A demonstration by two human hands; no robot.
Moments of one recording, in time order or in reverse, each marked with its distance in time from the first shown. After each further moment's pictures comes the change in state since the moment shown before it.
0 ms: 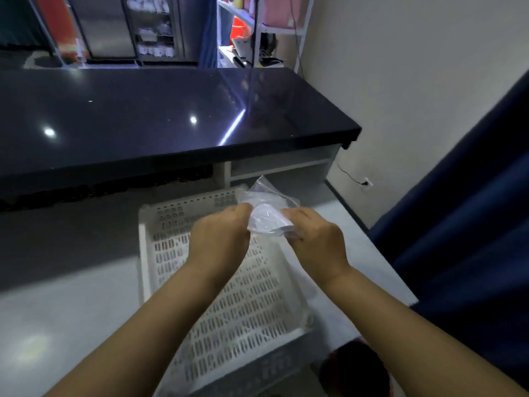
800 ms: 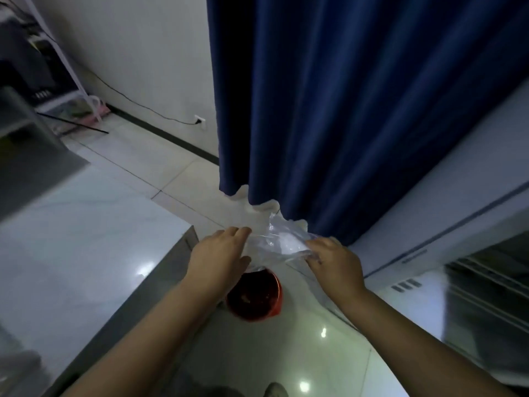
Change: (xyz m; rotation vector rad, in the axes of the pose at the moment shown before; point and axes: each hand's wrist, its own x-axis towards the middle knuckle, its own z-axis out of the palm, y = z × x) left_hand -0.081 0.415 0.159 -0.159 -0.539 0.581; right_hand -0.406 0.248 -0.193 -0.261 -0.074 0.959
